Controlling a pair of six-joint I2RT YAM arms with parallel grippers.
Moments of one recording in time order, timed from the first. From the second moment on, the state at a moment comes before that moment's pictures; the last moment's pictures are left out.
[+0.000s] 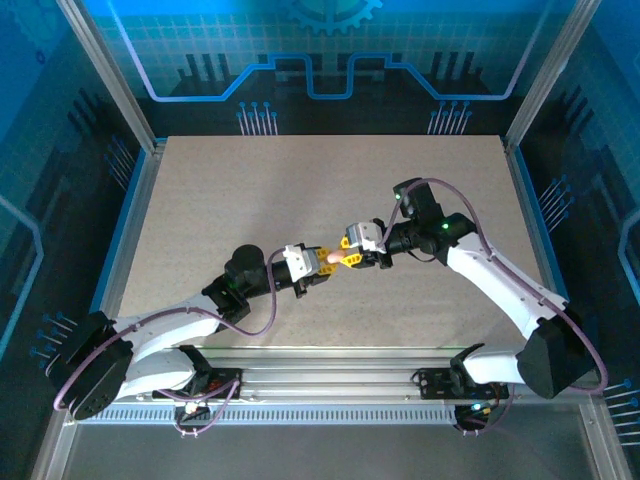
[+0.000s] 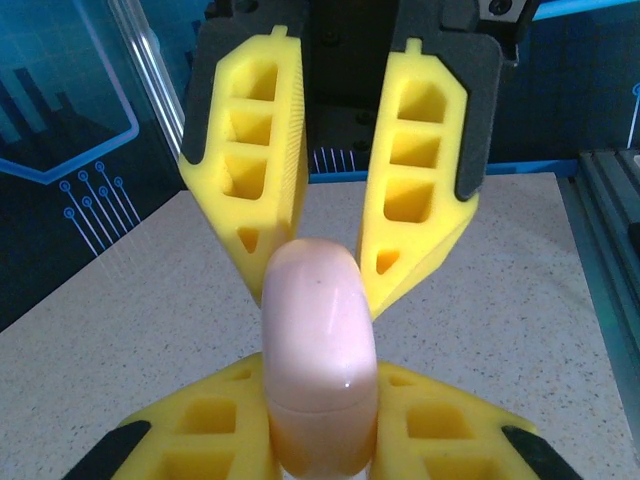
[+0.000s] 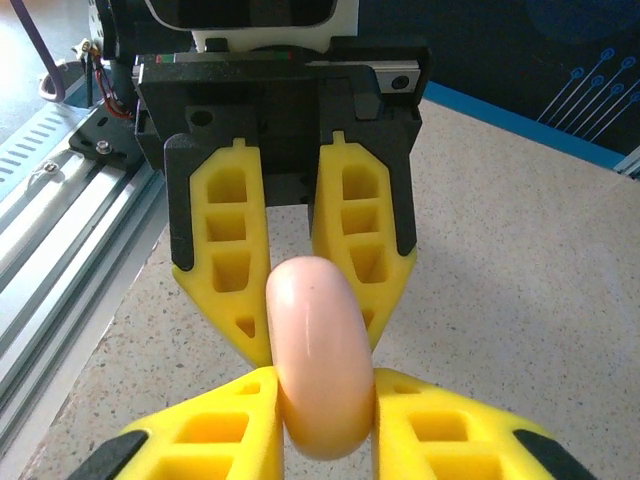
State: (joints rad) left arm -0.72 1.16 0.45 0.63 0.43 0.26; right arm 0.49 1.31 1.08 -0.60 -0.89 -1.05
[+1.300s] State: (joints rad) left arm -0.72 1.17 0.48 0.55 0.15 0.17; right arm 0.41 1.49 1.33 -0.87 -0.46 -0.84
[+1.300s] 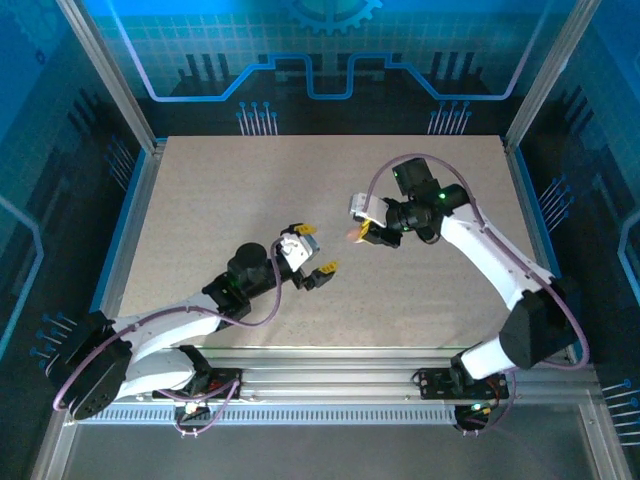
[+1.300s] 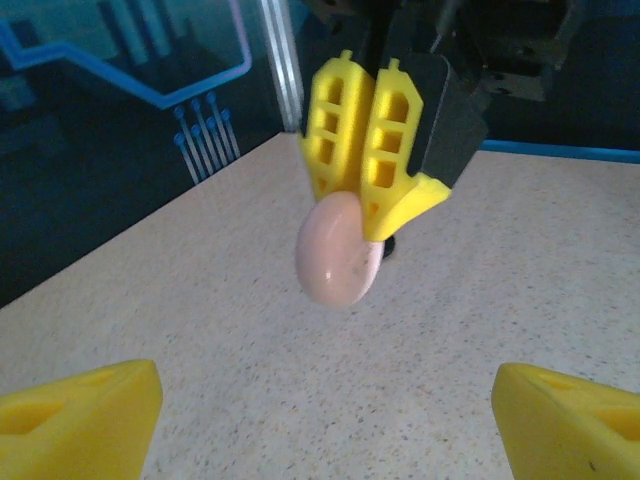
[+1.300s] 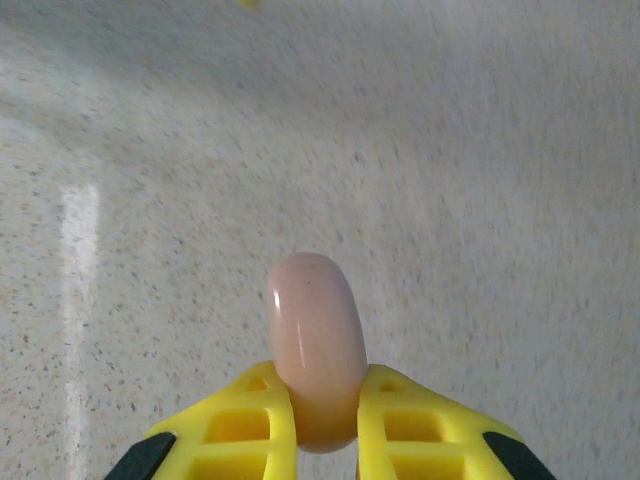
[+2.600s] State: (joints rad) left arm -0.70 1.31 0.58 0.37 0.02 -0.04; right arm 0.05 2.18 1.74 -1.24 -0.50 -0.70
